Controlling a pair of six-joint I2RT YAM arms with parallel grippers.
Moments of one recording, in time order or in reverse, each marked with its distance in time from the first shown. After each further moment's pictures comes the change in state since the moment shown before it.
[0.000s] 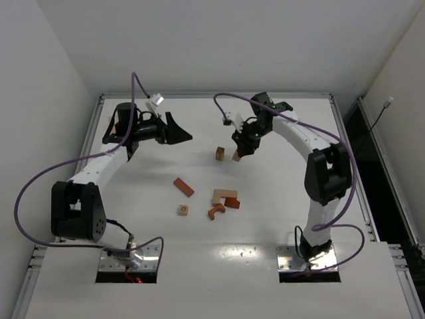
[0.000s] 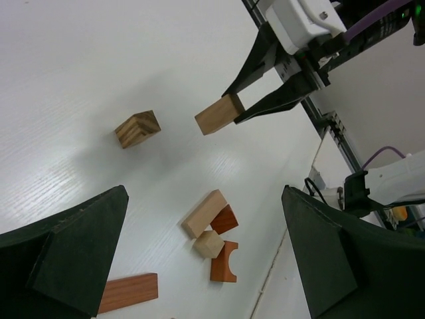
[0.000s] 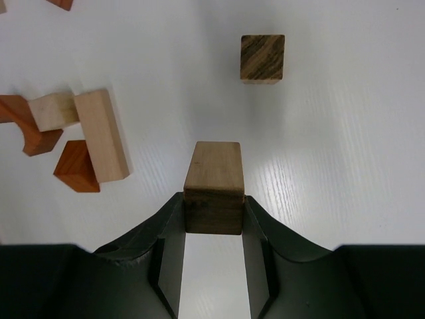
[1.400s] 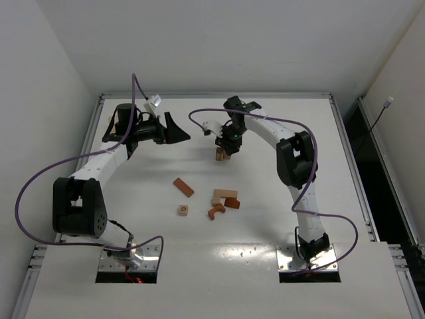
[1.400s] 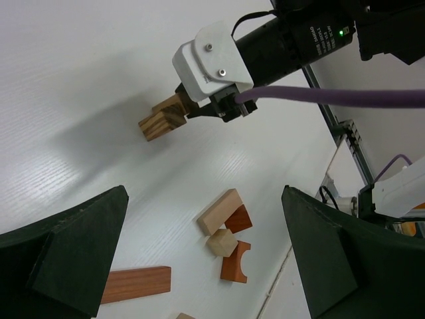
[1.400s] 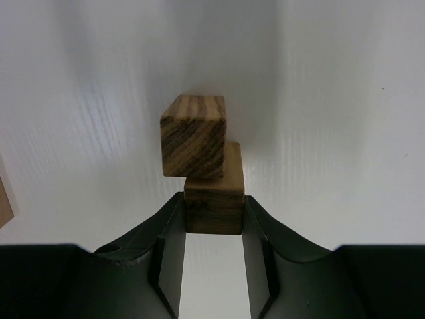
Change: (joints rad) left arm 0.021 0.033 0.010 -0.055 -0.056 0.023; right arm 0.119 0.379 0.322 -0.015 0.192 -0.173
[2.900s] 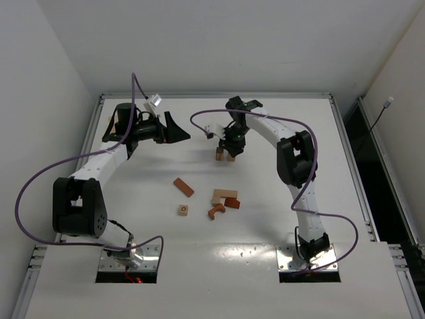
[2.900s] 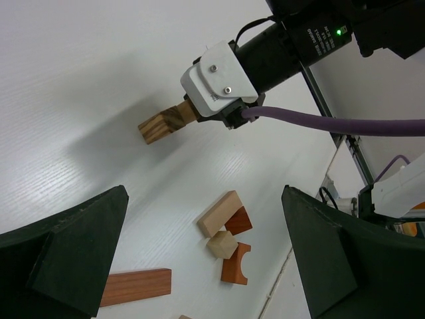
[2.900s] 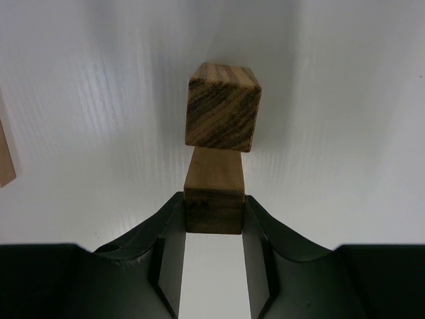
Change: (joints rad) left arm 0.000 0.000 0.002 0.013 0.002 -0.003; right arm -0.016 0.018 0.036 -0.121 0.016 -0.119
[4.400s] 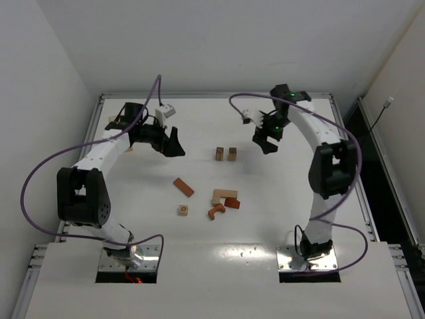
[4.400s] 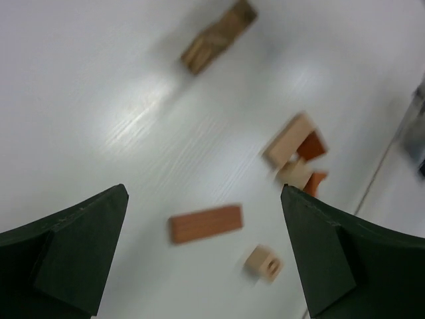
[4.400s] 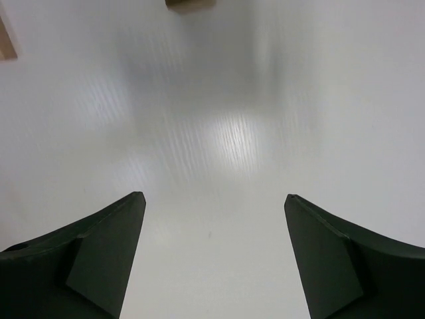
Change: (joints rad) left arm -0.015 0.090 0.159 -0.433 -0.048 0.526; right arm -0.216 -0.264 -0.190 -0.055 -0.003 -0.015
